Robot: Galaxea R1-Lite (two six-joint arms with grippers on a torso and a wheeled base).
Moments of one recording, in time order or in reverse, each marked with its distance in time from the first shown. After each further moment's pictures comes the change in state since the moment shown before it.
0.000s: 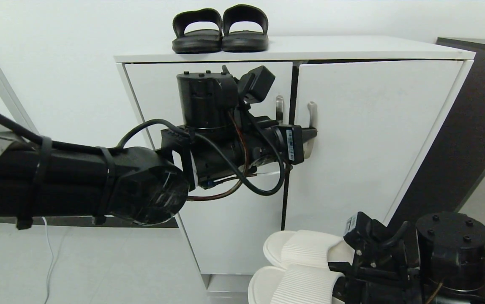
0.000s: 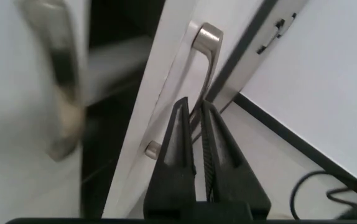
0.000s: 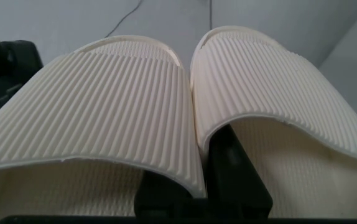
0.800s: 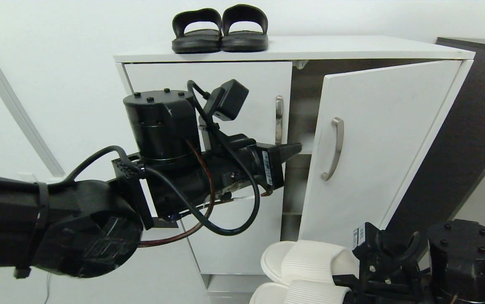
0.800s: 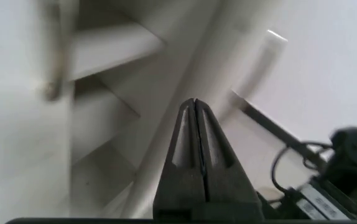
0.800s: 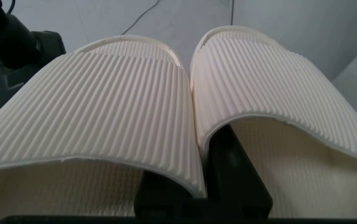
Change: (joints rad) left arm -0.001 -0.148 0.282 -0.171 -0.003 -0.041; right arm 0.017 -0.031 0.042 -0.005 0.060 -0.001
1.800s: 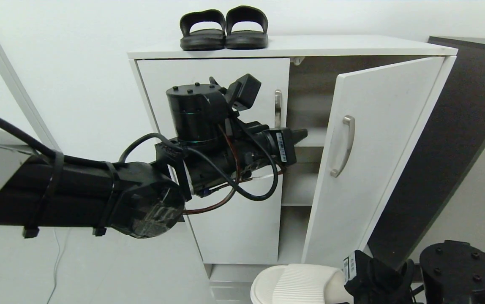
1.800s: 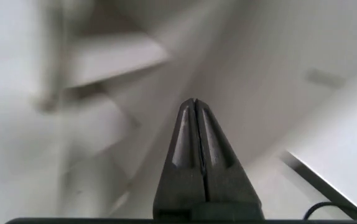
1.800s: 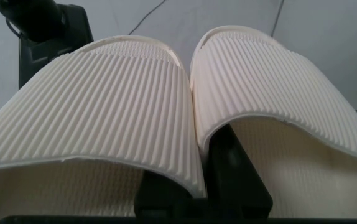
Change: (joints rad) left arm 0.022 0.152 -0.191 0.011 0.003 -0.040; right arm 0.084 0.015 0.034 0.002 -0.003 -0.002
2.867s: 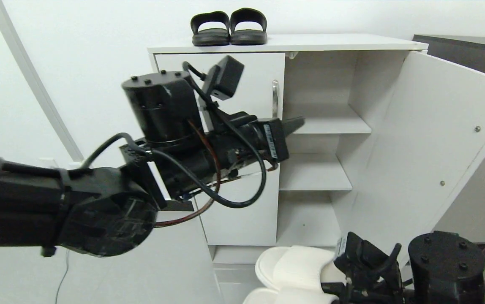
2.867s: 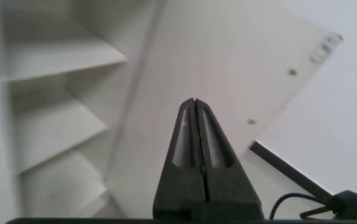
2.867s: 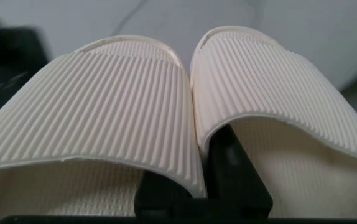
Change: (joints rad) left arm 0.003 -0.121 0.113 -0.091 -0.004 0.006; right arm -0.004 0.036 -0.063 -0.002 -0.152 0.029
